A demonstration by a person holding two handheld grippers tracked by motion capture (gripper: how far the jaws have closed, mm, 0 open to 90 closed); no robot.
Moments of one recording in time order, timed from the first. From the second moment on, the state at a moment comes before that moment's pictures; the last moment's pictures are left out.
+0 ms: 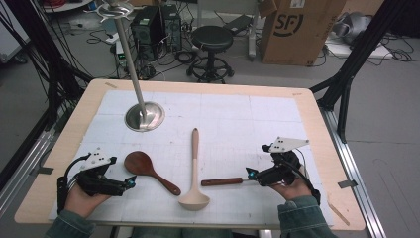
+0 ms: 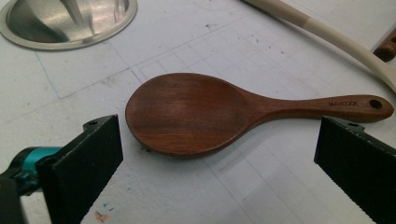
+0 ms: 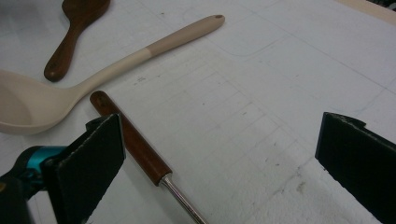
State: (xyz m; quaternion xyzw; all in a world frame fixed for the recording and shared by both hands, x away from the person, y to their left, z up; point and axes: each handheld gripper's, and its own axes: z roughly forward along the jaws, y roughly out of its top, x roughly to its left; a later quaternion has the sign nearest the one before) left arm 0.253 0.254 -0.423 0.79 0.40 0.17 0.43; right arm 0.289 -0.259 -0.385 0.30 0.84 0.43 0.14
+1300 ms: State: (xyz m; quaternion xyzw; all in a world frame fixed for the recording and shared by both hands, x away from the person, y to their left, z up) left arm 0.253 0.250 -0.421 0.80 0.39 0.17 0.43; right arm 0.288 -0.236 -0.424 0.27 0.88 0.38 0.09
